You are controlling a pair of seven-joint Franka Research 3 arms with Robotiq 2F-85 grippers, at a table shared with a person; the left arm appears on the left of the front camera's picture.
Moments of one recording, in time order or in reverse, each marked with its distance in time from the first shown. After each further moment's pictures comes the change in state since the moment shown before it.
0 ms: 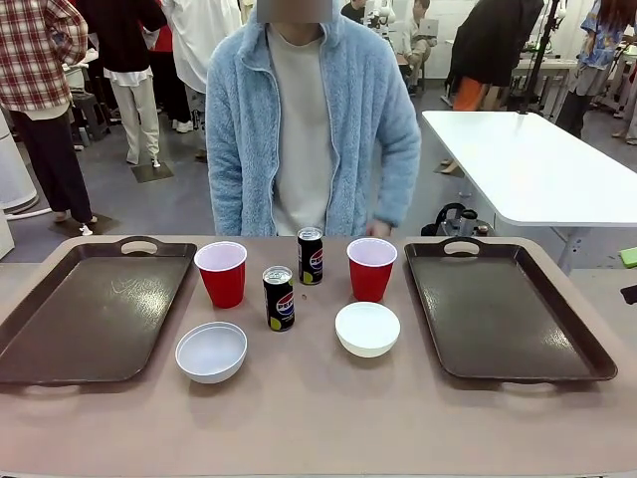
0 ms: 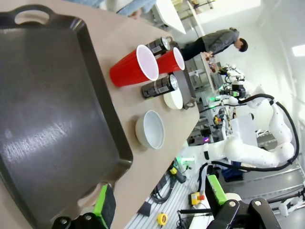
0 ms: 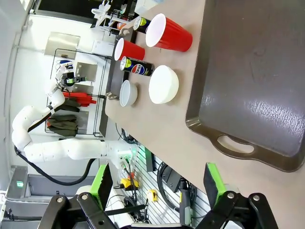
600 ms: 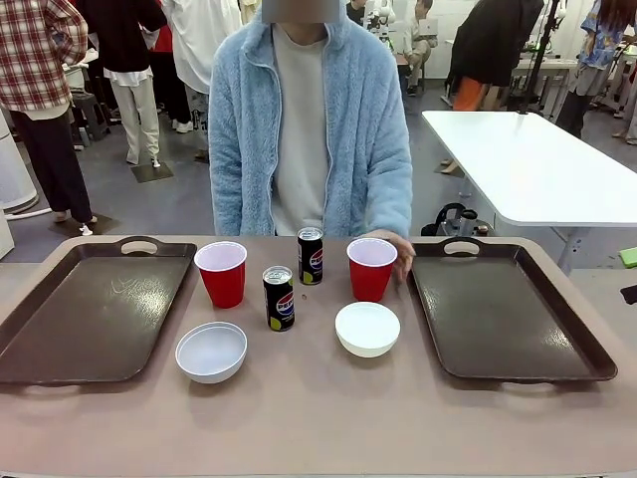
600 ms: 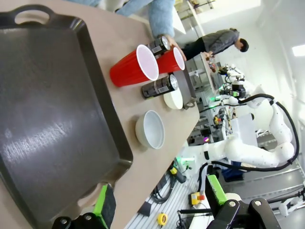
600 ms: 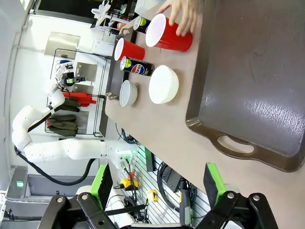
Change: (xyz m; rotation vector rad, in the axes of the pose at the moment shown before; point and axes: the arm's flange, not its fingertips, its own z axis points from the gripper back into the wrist) left arm 0.000 0.000 0.000 0.000 0.000 0.000; right arm 0.000 0.000 0.000 0.000 0.000 0.000
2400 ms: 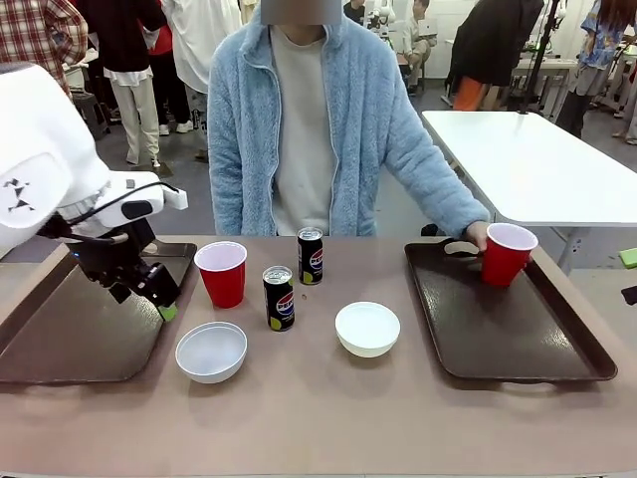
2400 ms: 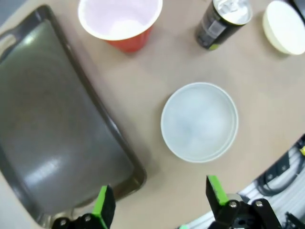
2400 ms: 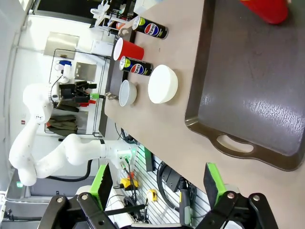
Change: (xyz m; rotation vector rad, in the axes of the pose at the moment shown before) left arm -0.026 -0.184 -0.316 0.977 0.312 -0.330; right arm 0.000 0.000 0.000 -0.004 0.001 -0.003
